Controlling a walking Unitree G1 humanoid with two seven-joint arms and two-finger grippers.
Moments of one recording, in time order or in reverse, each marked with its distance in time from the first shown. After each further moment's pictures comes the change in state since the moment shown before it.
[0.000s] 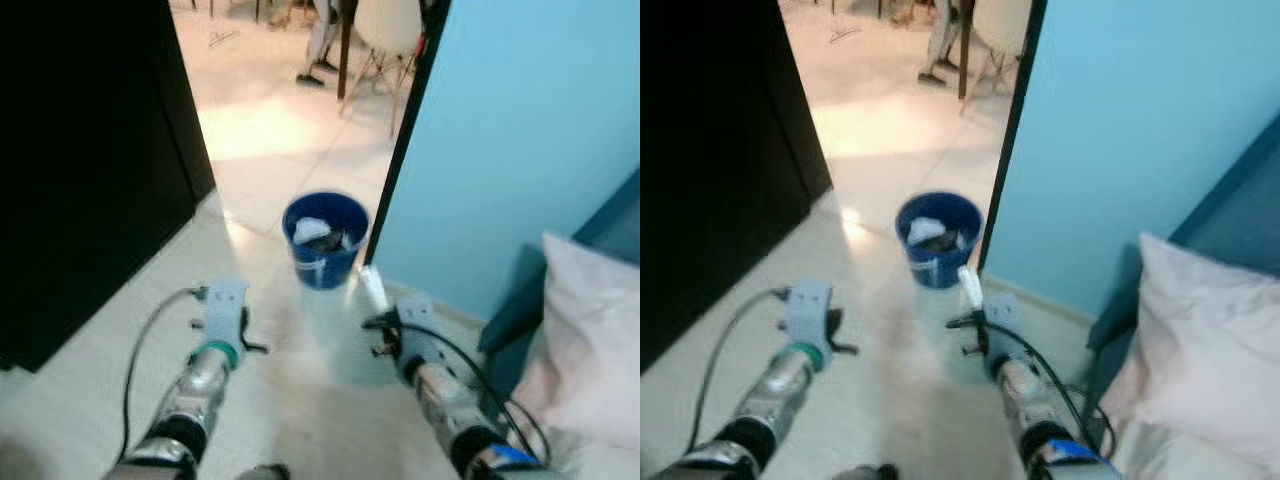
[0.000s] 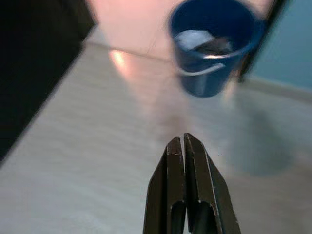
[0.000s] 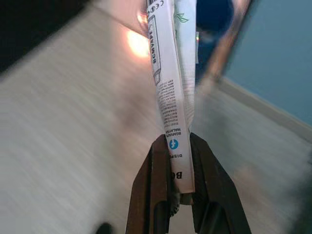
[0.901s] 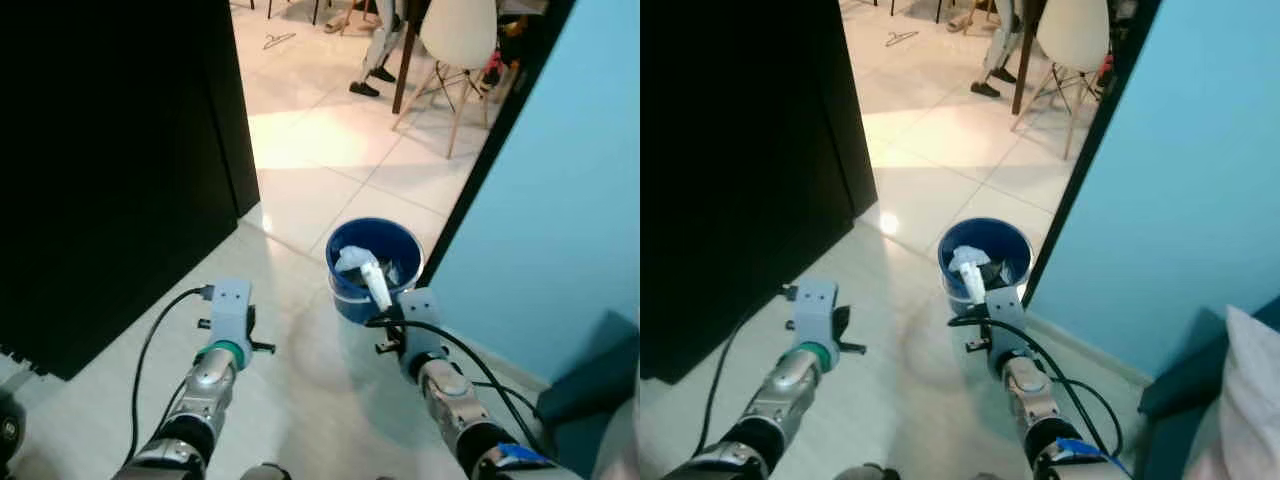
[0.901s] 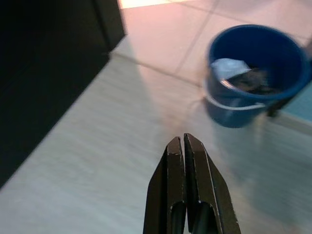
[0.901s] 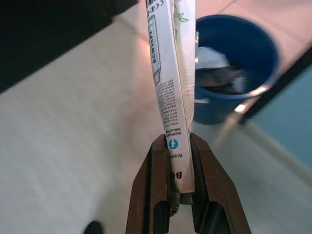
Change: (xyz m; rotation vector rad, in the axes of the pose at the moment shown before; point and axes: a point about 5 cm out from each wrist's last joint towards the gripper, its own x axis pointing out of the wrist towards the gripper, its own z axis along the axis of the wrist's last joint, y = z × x) left arm 0.001 -0.008 0.003 0.001 -0.011 -0.031; right arm -0.001 -0.003 -0.001 -0.001 0.003 -0.005
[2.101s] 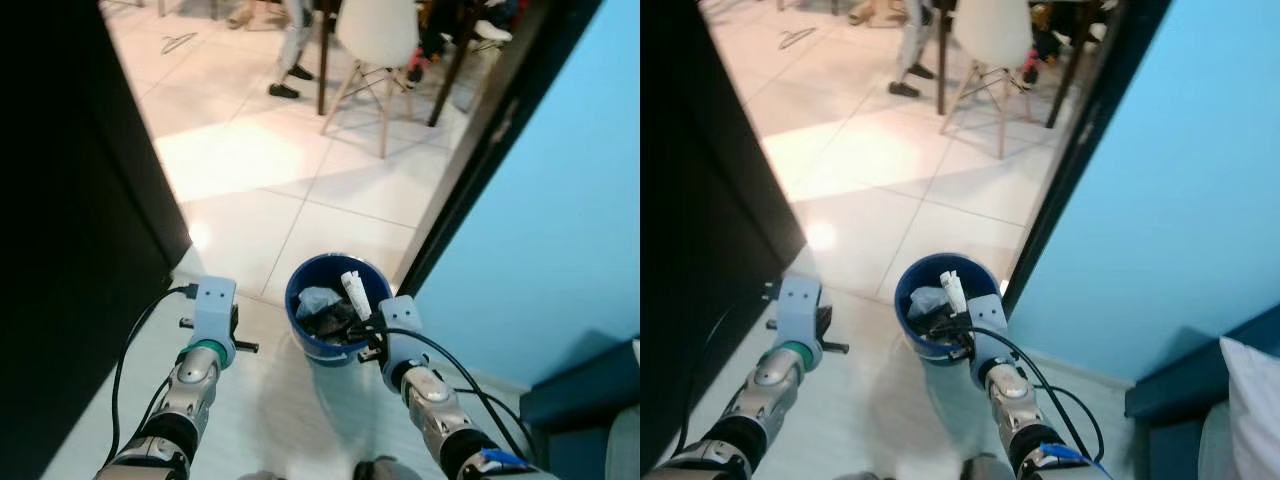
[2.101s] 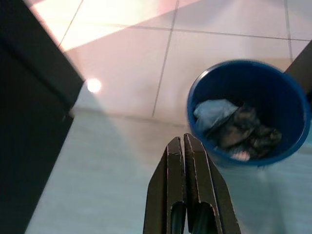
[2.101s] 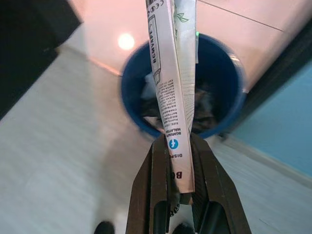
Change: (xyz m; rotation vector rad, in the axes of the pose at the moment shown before) left arm 0.000 0.003 0.000 0.013 0.007 -0.006; right arm -0.005 -0.003 -0.013 0.002 0.050 -0.003
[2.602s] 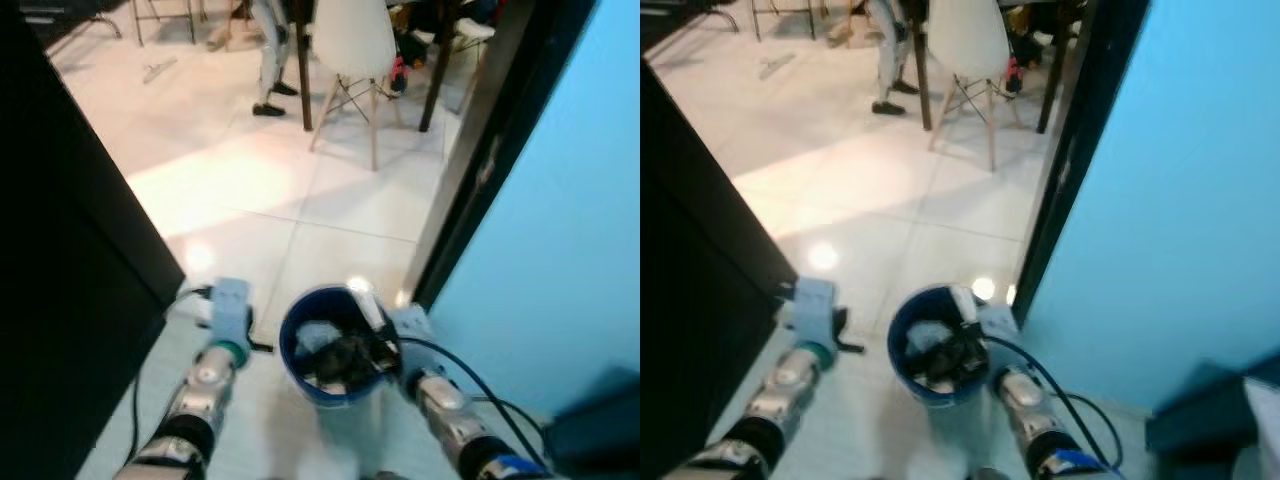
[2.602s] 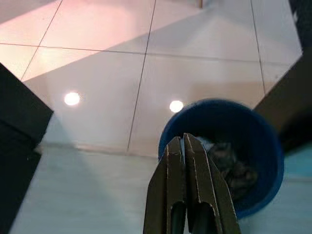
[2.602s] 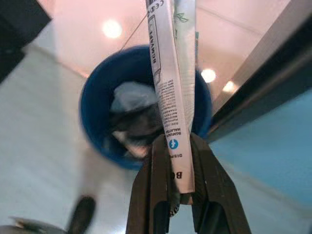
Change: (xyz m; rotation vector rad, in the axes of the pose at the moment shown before) left arm 0.003 -0.018 0.004 -0.008 -0.010 -0.060; right arm -0.003 -0.010 -0.007 -0.030 0.054 -0.011
